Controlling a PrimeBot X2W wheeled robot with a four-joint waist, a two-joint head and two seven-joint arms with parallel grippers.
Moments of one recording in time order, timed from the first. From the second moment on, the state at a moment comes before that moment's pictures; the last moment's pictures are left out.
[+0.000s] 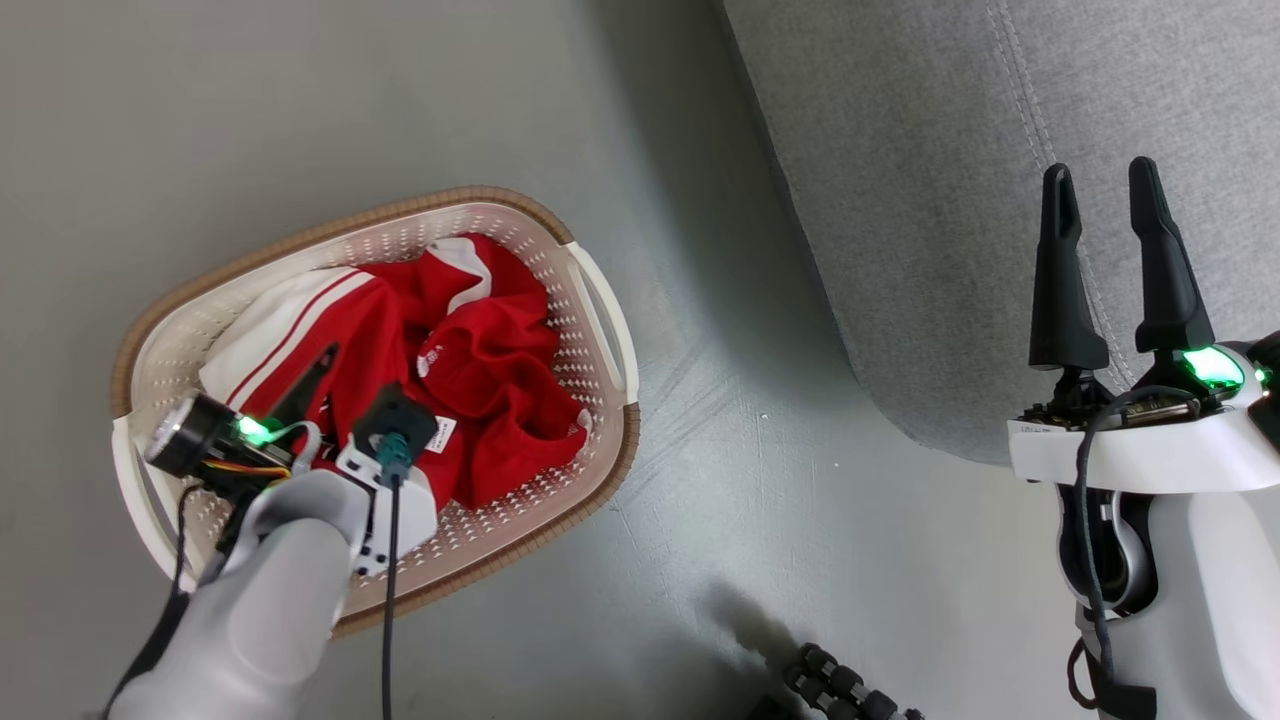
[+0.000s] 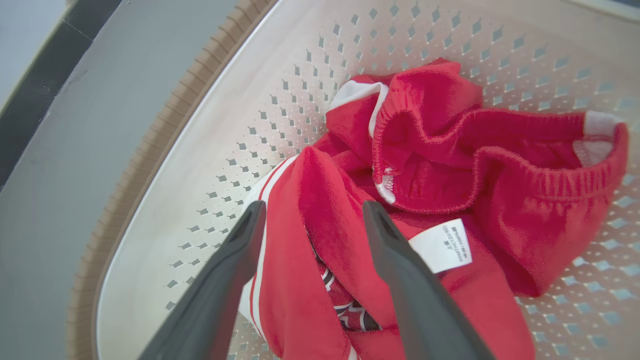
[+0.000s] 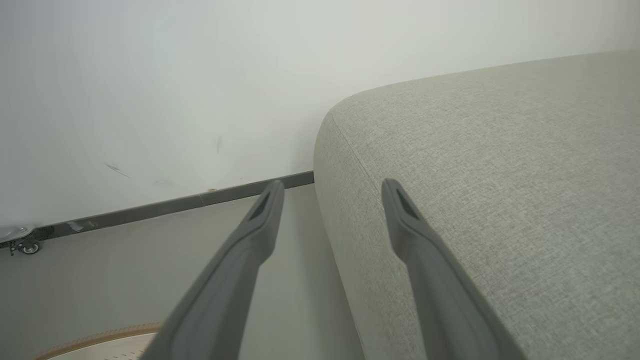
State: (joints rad) left arm -0.68 0.20 -0.47 0.99 0.25 0.18 -0.17; right arm -0.34 -0.04 -0.03 0.10 0.31 0.12 -0.25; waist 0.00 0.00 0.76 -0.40
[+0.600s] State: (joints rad) left arm -0.73 0.22 -0.47 1.07 0.27 0.23 -0.06; right arm -0.35 -0.04 0.01 0.11 0.34 0.12 -0.25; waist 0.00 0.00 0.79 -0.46
